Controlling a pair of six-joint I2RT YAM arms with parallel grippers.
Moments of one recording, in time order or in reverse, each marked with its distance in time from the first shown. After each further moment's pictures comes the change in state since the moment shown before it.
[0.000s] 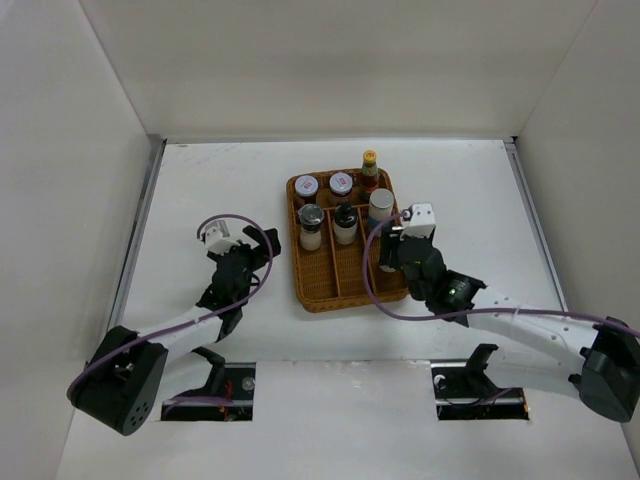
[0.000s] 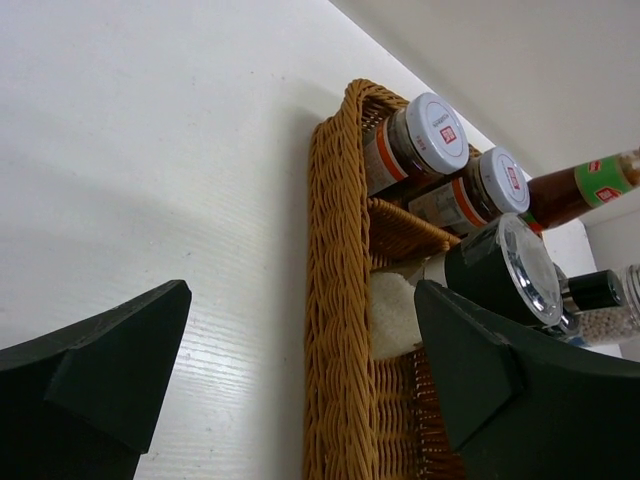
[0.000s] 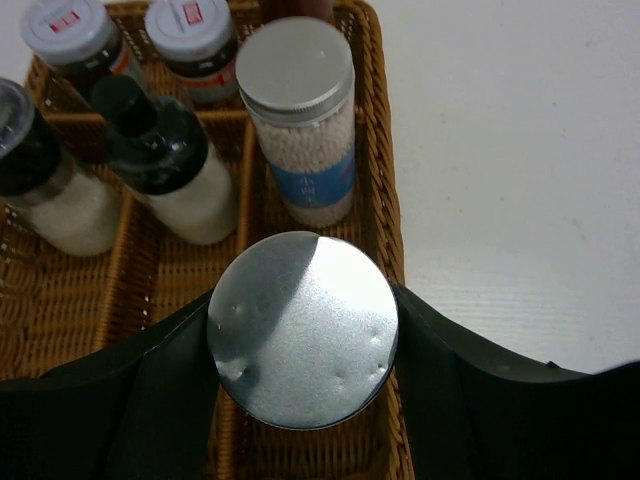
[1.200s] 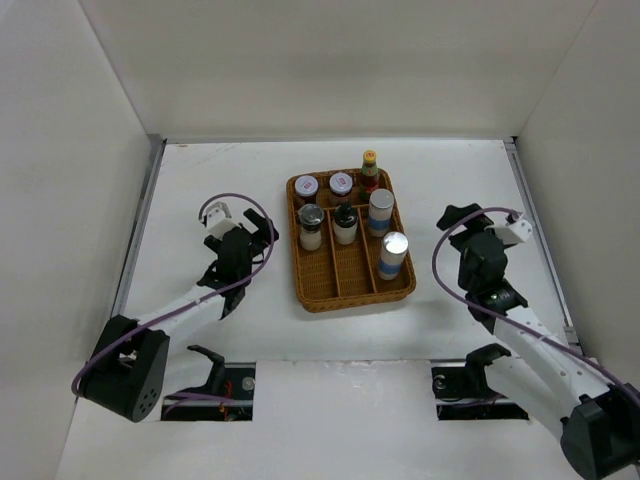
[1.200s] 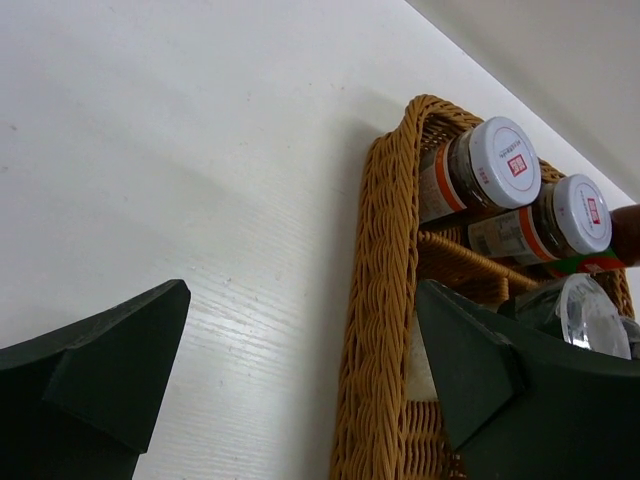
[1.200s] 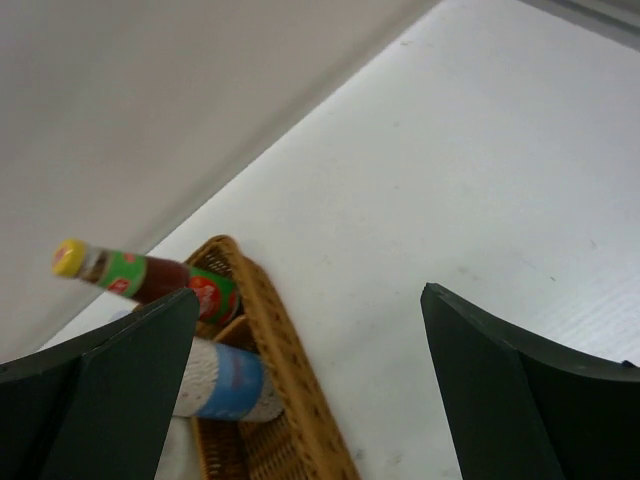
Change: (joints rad) left arm 0.040 0.072 0.191 -0.270 -0.047 0.019; right arm -0.488 -0.257 -0.179 0.195 -0.062 0.354
